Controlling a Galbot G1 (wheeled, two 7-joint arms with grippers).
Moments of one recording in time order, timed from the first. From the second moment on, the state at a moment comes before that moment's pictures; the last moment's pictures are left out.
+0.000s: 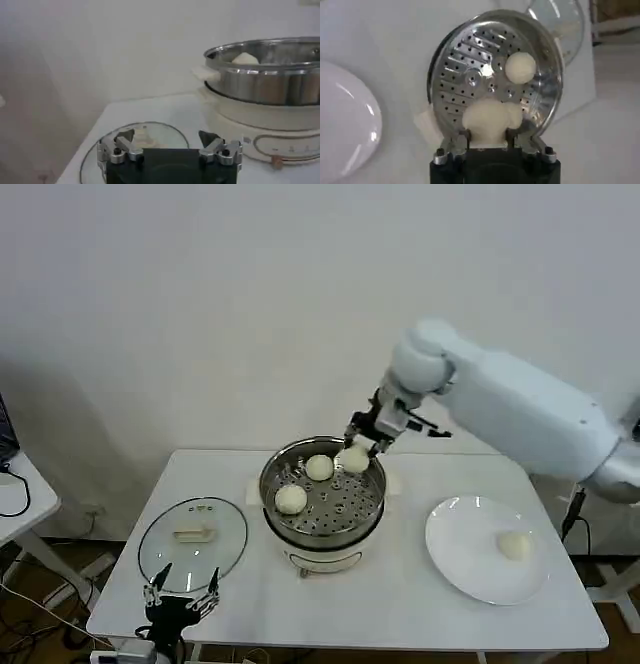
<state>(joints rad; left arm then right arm) 1.74 -1.50 -0.68 -2.20 0.03 0.24 0.12 0.37 1.07 -0.84 1.40 -0.32 0.47 -1.30</state>
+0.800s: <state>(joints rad) 1.74 -1.52 -0.68 -2.22 0.05 0.23 0.11 0.31 1.17 -0.94 1.42 -0.42 0.50 -1.28</state>
